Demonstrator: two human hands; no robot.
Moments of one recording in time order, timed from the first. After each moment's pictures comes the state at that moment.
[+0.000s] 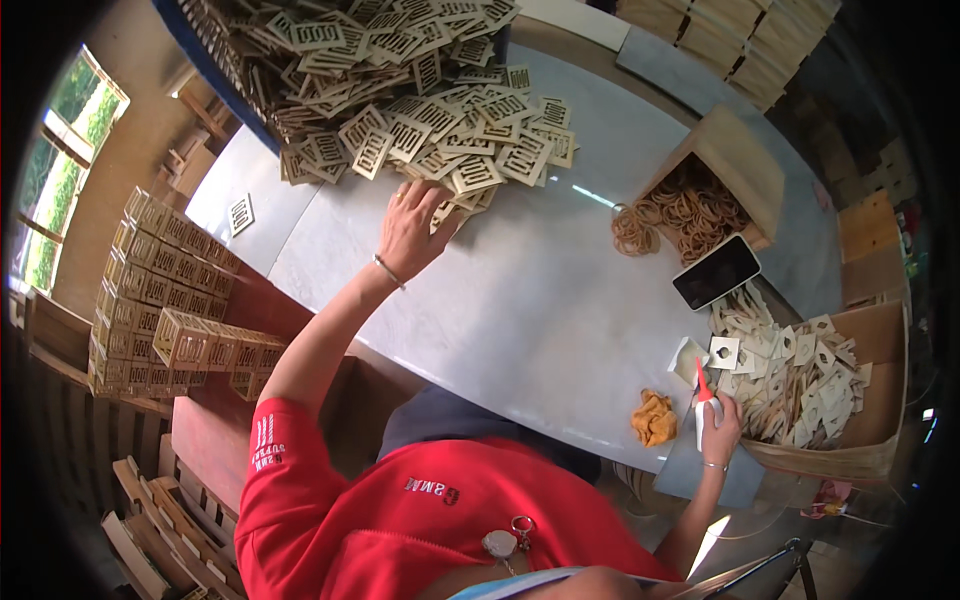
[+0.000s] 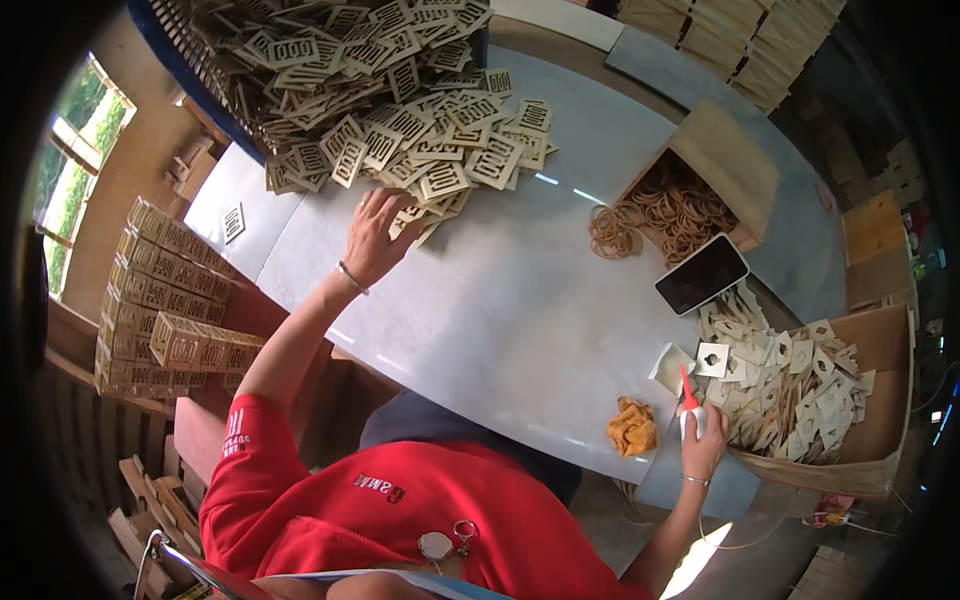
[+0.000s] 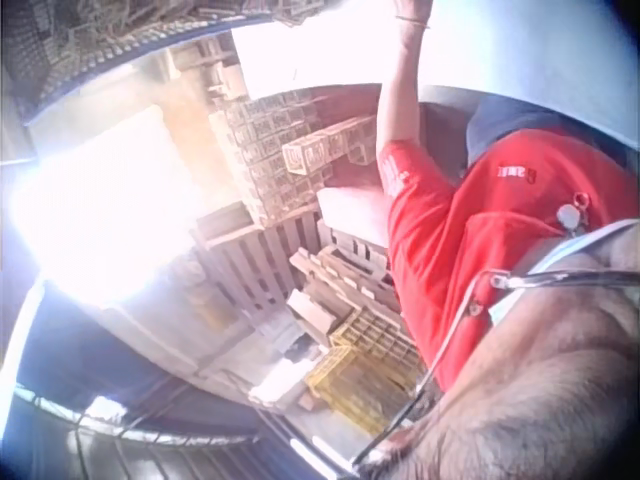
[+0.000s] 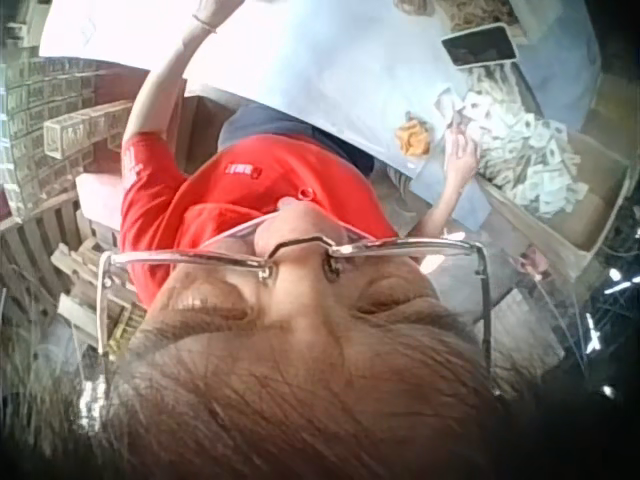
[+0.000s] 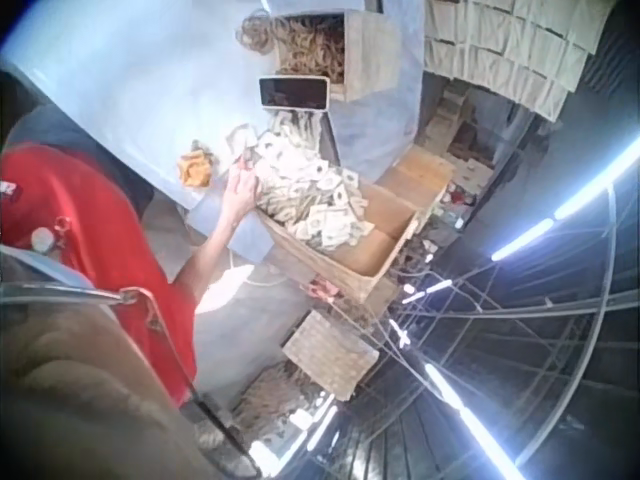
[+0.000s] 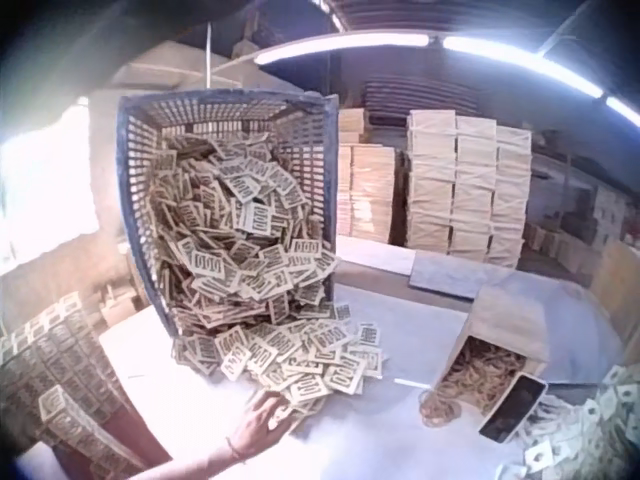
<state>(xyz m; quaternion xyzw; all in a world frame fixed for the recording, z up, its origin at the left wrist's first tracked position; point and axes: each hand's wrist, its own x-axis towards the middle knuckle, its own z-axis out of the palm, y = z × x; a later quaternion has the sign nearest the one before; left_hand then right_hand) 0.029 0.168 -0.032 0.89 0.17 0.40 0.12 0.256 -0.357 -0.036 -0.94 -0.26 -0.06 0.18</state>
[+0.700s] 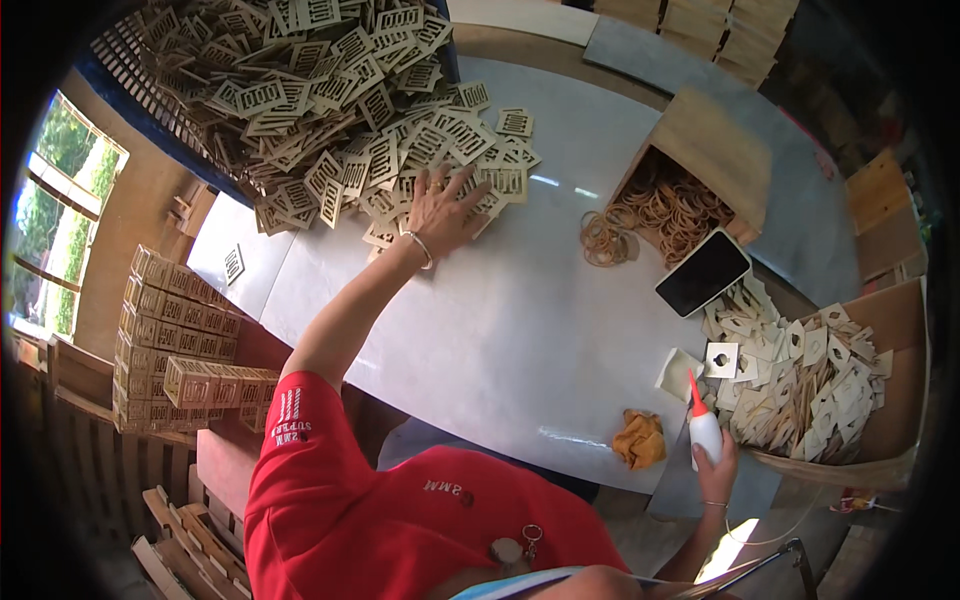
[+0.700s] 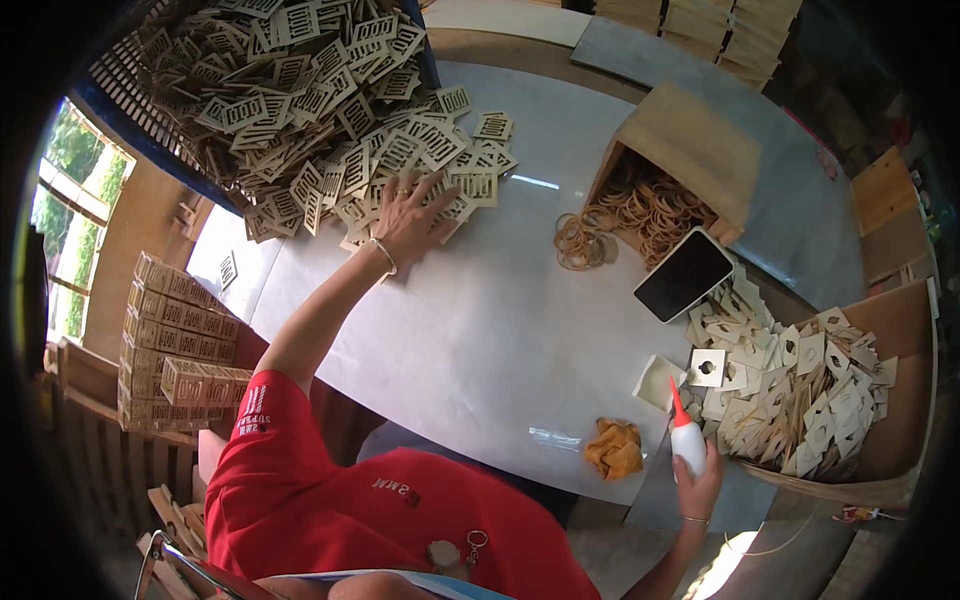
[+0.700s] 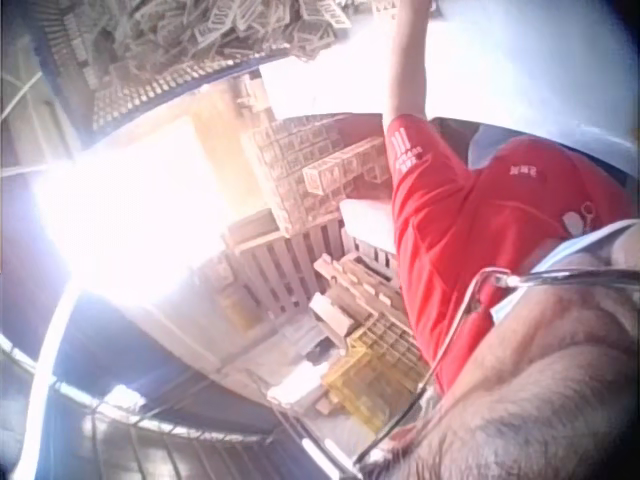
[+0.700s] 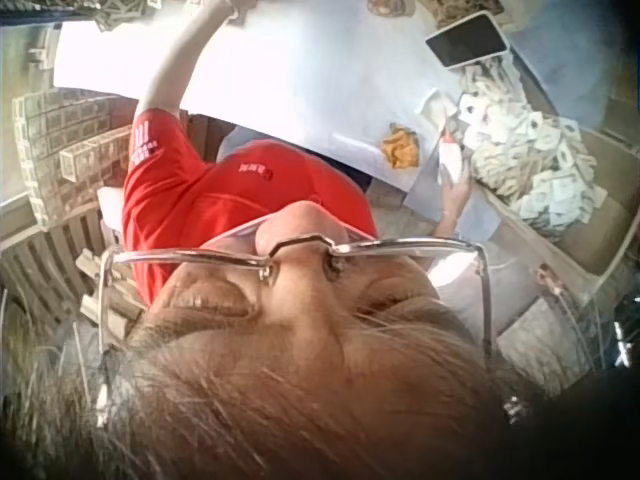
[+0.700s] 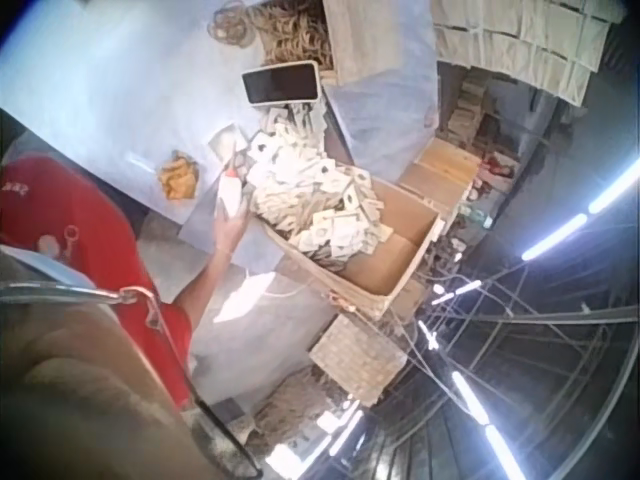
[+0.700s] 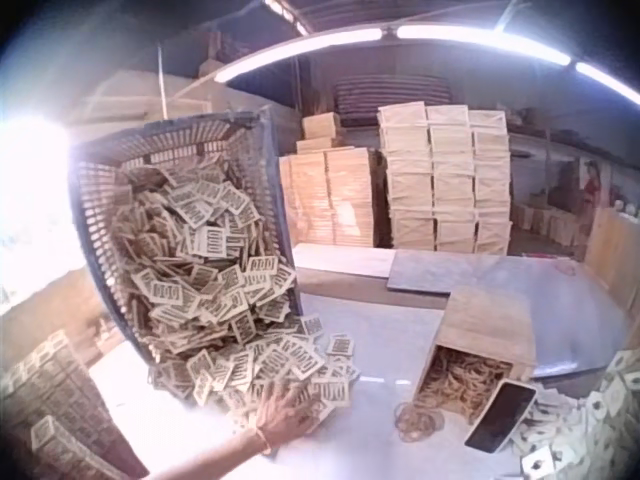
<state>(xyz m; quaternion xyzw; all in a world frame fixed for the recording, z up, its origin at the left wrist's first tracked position) 0.151 0.179 -0.044 0.97 0.16 0.18 -0.05 0.253 -0.416 -0.059 -0.94 -0.18 0.06 0.27</state>
